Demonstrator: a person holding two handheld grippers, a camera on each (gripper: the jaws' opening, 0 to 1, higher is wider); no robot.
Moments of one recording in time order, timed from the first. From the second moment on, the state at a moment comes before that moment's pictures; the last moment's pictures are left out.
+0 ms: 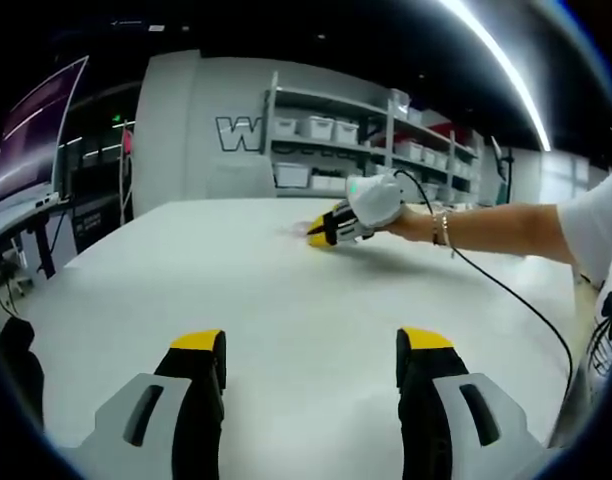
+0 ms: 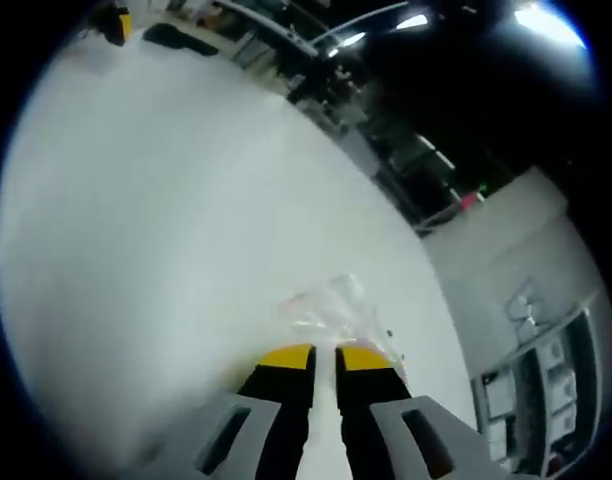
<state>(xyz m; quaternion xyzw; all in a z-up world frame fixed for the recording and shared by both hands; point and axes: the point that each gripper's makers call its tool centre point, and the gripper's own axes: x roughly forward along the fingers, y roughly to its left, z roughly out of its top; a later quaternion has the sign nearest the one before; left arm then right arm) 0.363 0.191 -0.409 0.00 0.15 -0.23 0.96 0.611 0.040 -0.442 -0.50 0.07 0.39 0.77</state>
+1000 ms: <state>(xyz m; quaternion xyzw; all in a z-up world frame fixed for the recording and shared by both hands) 0.362 0.189 -0.404 0.00 0.14 -0.23 0.96 0.611 0.033 -0.418 -0.46 0.06 0.38 0.80</state>
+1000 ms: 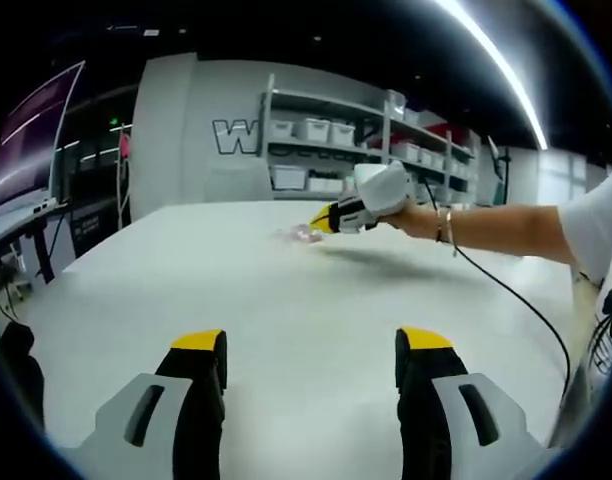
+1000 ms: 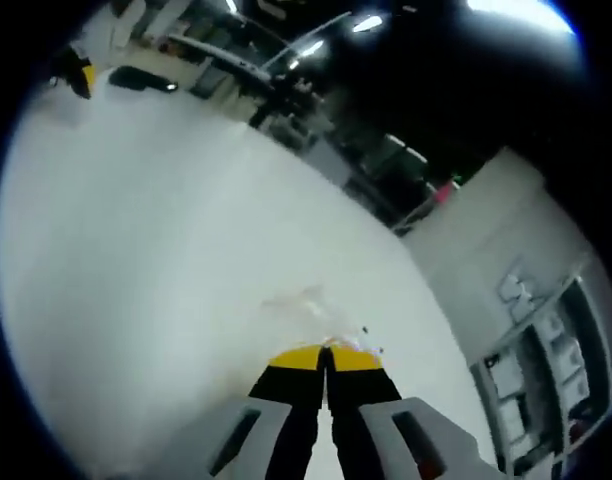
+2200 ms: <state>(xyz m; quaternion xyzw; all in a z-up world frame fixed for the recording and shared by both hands) 0.362 0.197 -0.408 0.00 0.15 -0.22 0.96 0.618 0.062 -0.436 -0.53 0.04 0.36 0.76</state>
